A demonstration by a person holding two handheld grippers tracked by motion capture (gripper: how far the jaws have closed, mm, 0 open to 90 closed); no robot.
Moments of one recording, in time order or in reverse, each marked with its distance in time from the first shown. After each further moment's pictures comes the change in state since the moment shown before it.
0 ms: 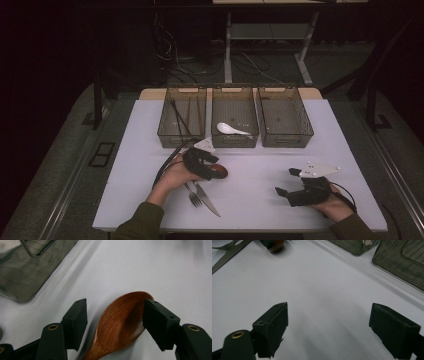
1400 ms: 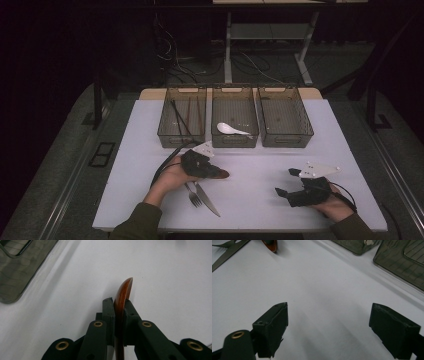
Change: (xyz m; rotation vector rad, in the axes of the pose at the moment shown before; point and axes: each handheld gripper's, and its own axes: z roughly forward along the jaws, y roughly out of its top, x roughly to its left) left arm -0.008 0.001 -0.010 0.058 -0.042 0.075; right arm 0.000 0.000 0.000 0.003 0.002 -0.016
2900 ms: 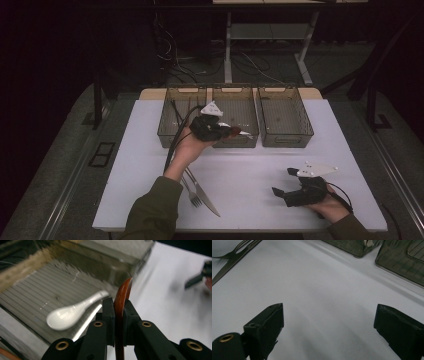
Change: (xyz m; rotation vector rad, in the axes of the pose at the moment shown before) left arm 0.037 0.089 -0.031 -0.223 0.253 -0.169; right arm 0.003 0.001 0.006 -0.023 0.006 0.059
